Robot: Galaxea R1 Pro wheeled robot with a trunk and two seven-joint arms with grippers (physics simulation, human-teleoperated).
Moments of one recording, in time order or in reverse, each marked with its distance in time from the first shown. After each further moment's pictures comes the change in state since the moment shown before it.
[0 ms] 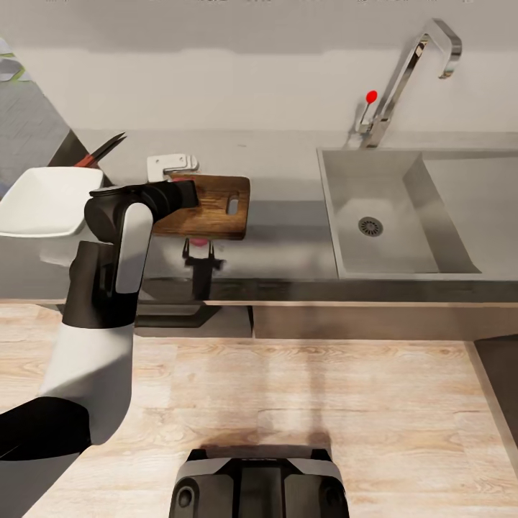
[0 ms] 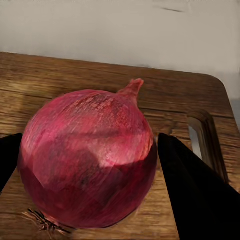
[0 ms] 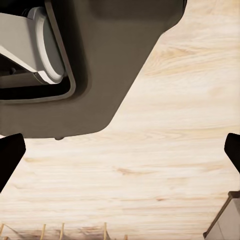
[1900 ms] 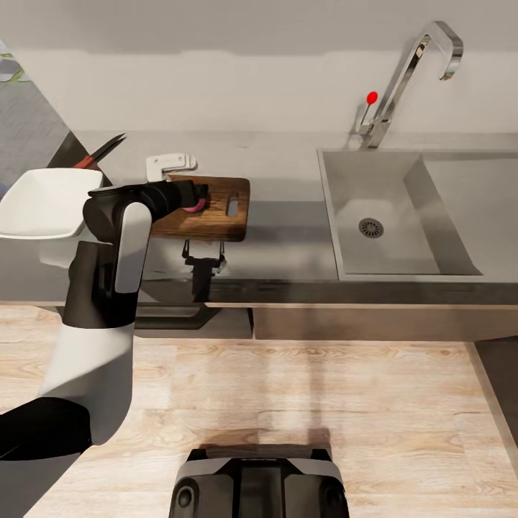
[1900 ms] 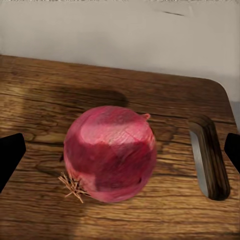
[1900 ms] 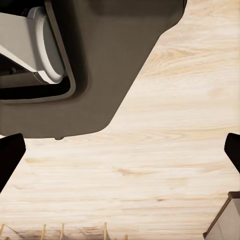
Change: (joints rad) left arm 0.001 -0.004 0.010 -0.002 -0.001 0.001 -0.002; right arm 0.000 0.000 0.000 0.000 0.000 0.000 0.000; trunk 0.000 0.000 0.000
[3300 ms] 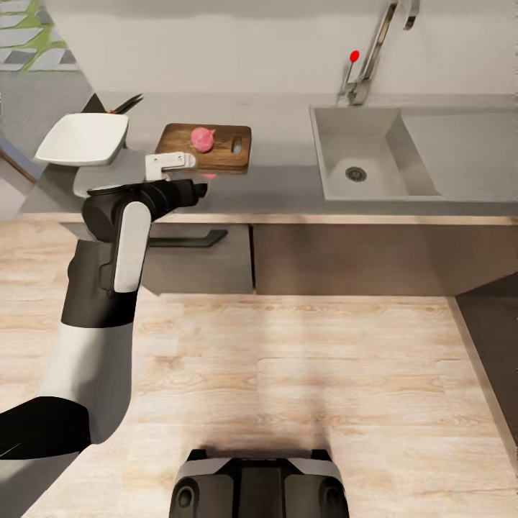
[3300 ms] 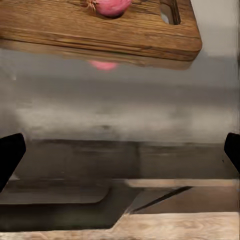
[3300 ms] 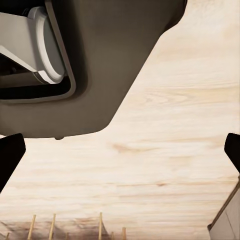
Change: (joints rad) left arm -0.004 0.005 -0.004 0.000 0.000 0.000 0.002; right arm 0.000 0.000 0.000 0.000 0.002 0.000 0.000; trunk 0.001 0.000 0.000
